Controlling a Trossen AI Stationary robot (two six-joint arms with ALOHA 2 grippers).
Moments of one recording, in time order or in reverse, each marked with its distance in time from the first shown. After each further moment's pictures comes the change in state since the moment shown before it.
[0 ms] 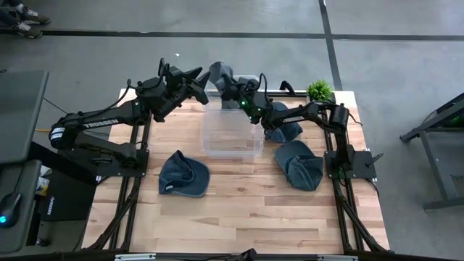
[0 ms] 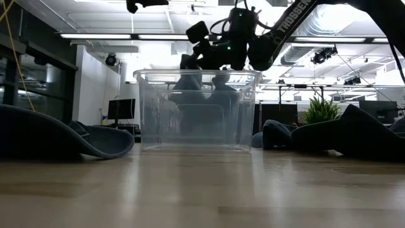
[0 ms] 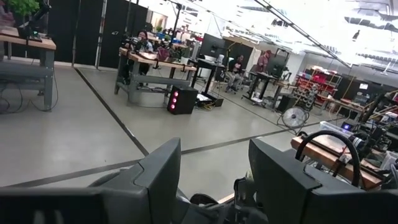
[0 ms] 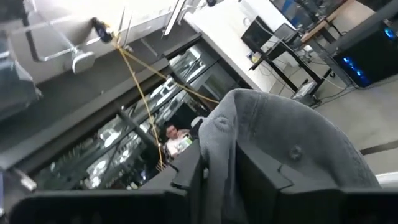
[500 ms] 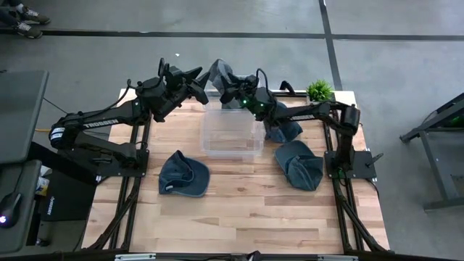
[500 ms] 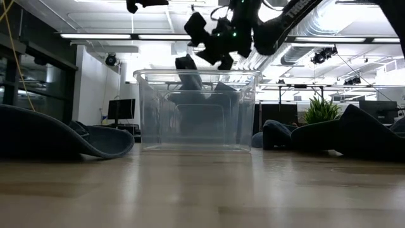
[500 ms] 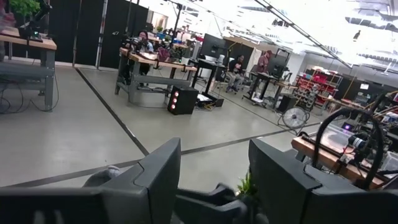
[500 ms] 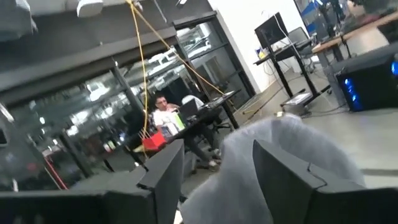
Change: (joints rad) left arm 0.000 0.000 0.000 0.000 -0.001 0.000; right arm 0.001 -0.120 -0.001 -0.194 -0.081 -0.238
